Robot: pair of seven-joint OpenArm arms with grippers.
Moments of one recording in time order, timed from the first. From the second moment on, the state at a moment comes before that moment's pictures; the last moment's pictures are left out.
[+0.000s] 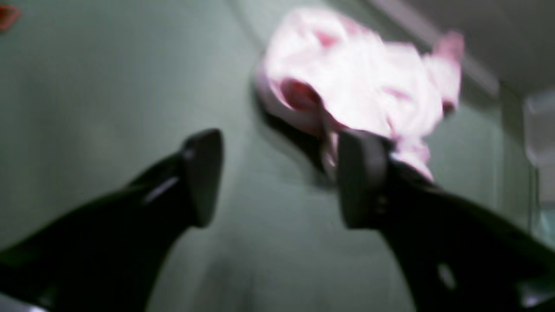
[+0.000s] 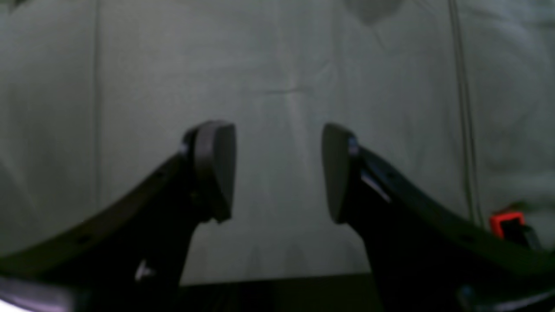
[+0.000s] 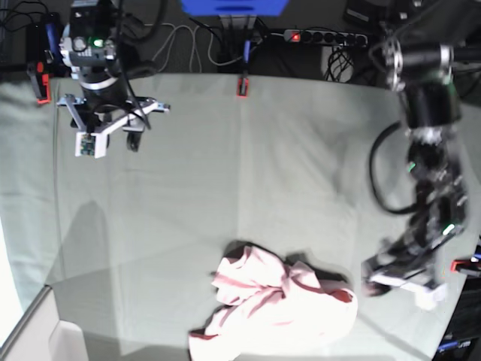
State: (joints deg) left arm -21.5 -11.3 -8.3 71.5 -32.1 0.5 41.2; right arm -31.4 -3.7 7.3 116.4 0.1 0.5 -35.2
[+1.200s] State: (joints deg) left arm -39.8 1.7 6.2 18.7 -25.4 0.7 -3.8; right arm -35.1 -1.9 7.4 116.3 0.0 0.5 -36.0
